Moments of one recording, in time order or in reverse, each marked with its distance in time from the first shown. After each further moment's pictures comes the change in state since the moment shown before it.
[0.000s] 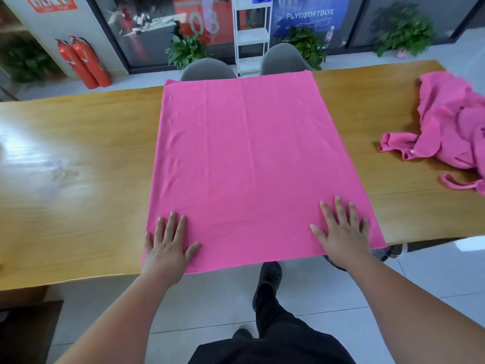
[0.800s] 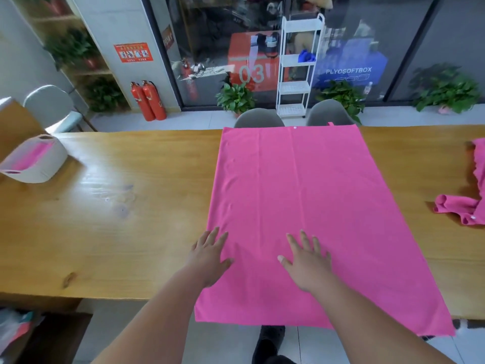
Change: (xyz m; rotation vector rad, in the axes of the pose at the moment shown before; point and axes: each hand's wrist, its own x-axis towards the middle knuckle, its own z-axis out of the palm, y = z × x) left_hand 0.023 -0.026 -0.097 -0.071 -0.077 0.102; right_hand -0.011 -0.210 -0.045 0.080 -0.189 -0.246
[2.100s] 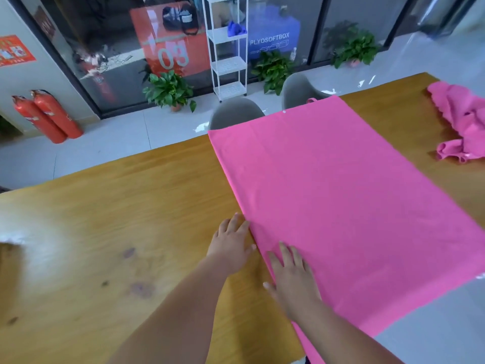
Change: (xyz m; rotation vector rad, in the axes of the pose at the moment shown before) left_hand 0.178 -0.160 -0.073 0.017 -0.117 0.430; right_hand 0.069 -0.284 0.059 -0.034 0.143 0.192
